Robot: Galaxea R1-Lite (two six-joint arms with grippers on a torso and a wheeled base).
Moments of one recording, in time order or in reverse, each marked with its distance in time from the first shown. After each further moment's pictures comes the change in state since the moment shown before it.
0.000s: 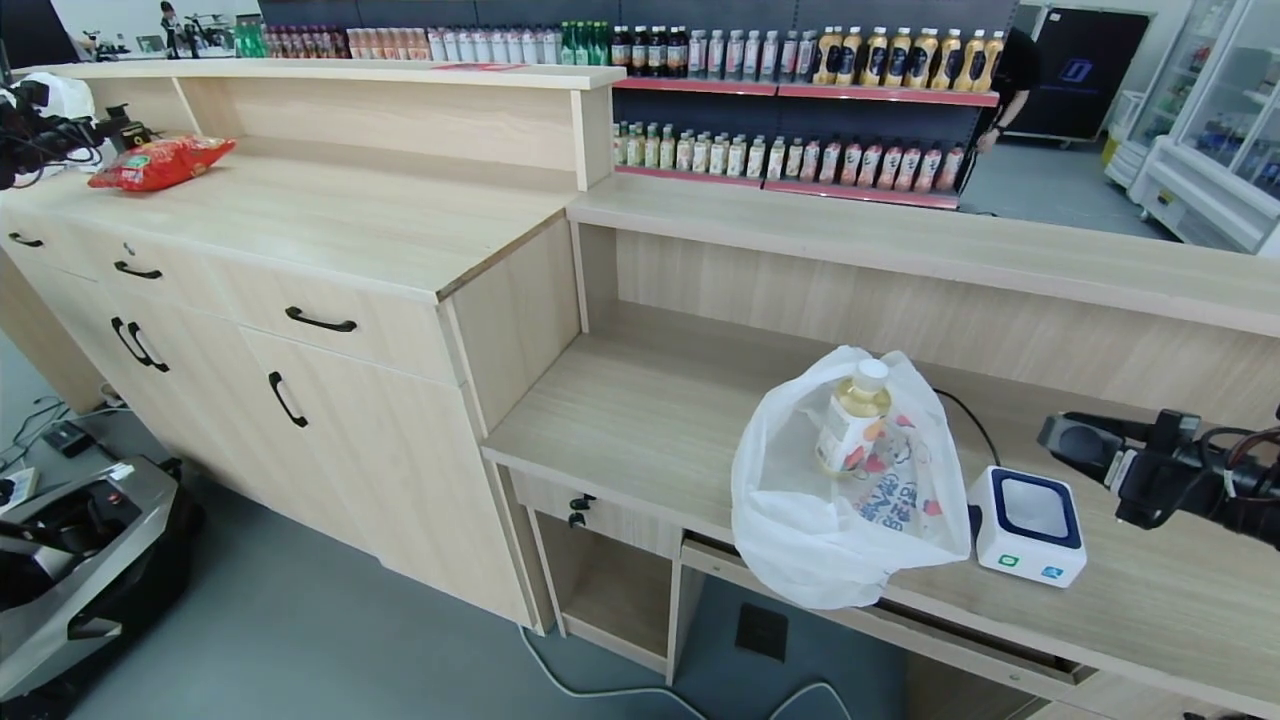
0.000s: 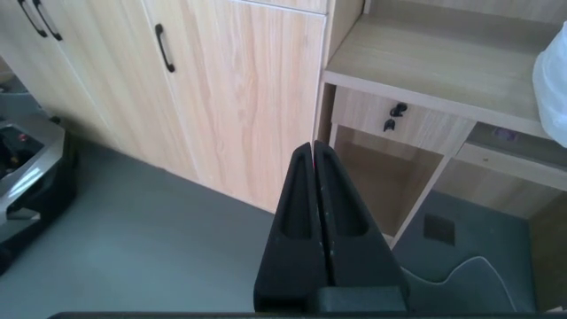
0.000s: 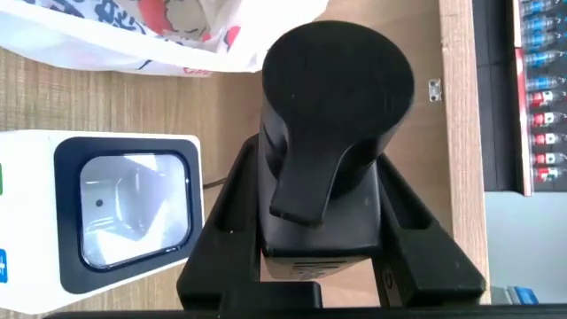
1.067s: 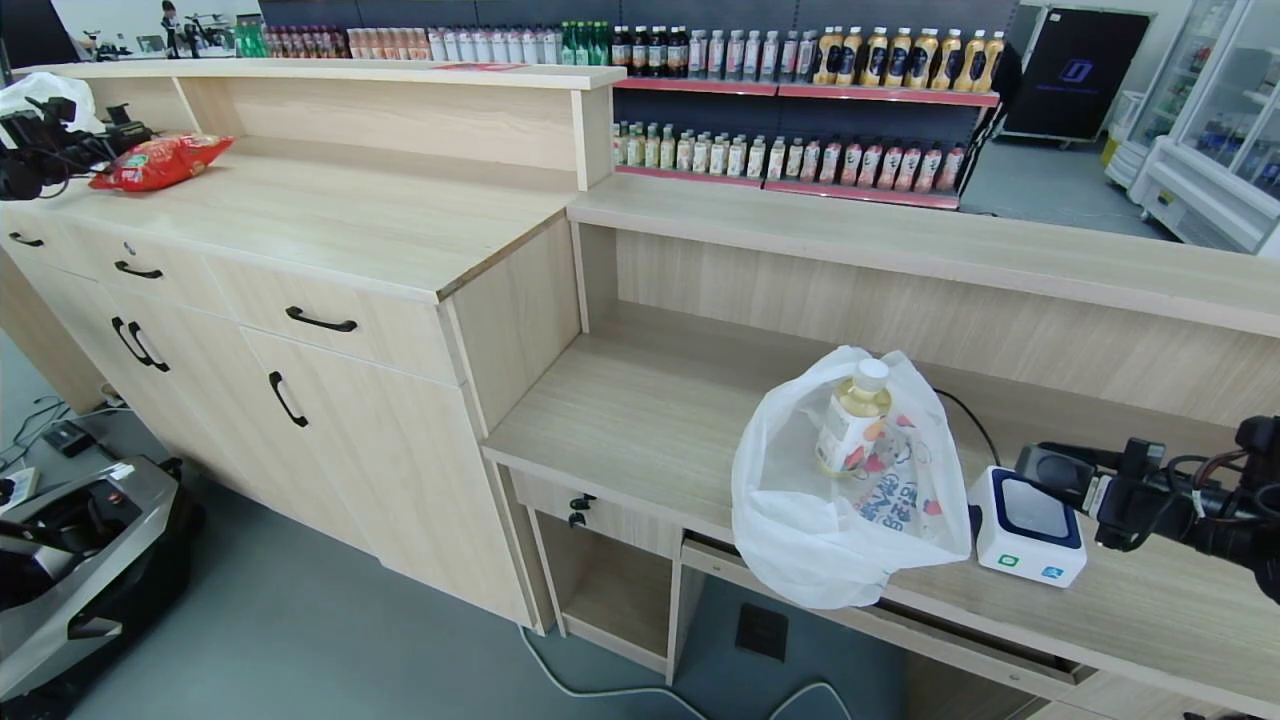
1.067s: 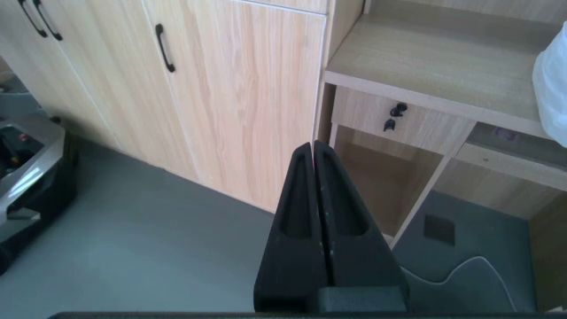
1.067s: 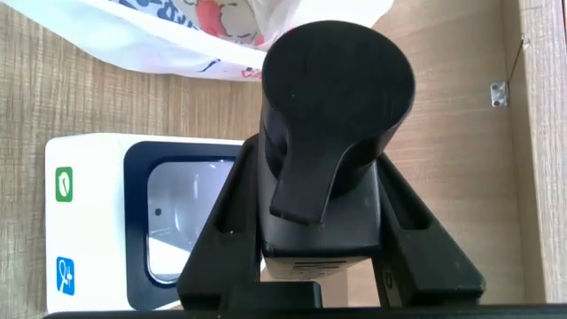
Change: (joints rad) left arm 0.000 0.000 0.000 0.000 0.000 0.000; right arm 0.006 0.105 -0.011 0.007 0.034 -0.020
